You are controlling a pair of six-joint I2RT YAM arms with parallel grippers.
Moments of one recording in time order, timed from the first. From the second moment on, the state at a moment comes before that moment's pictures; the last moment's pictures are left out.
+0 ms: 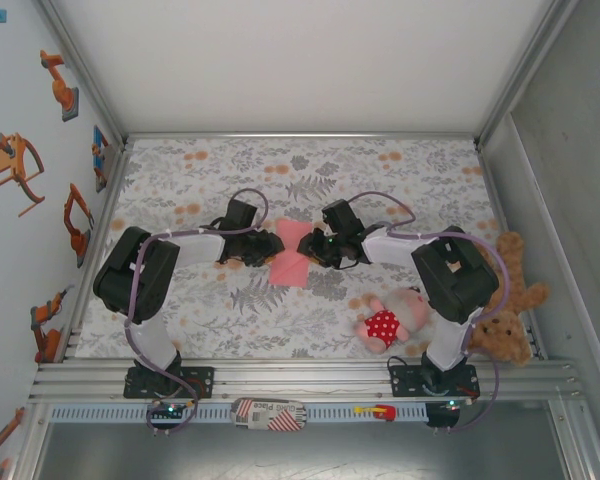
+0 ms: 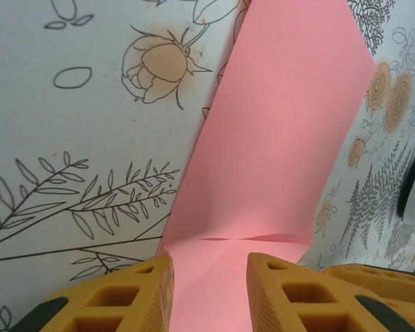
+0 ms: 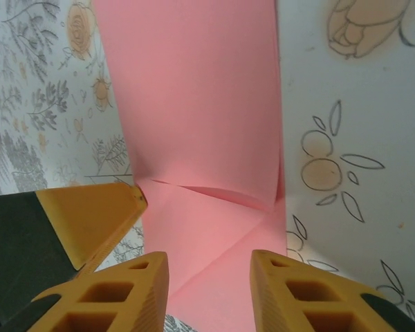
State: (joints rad) left arm -0.54 1.80 0.90 -0.10 0.38 -0.94; right arm 0.63 1.82 0.98 -0.06 -0.40 1.02
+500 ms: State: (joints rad) left arm -0.53 1.81 0.90 -0.06 0.41 -1.00; right arm 0.63 1.85 0.97 0.00 -0.40 1.09
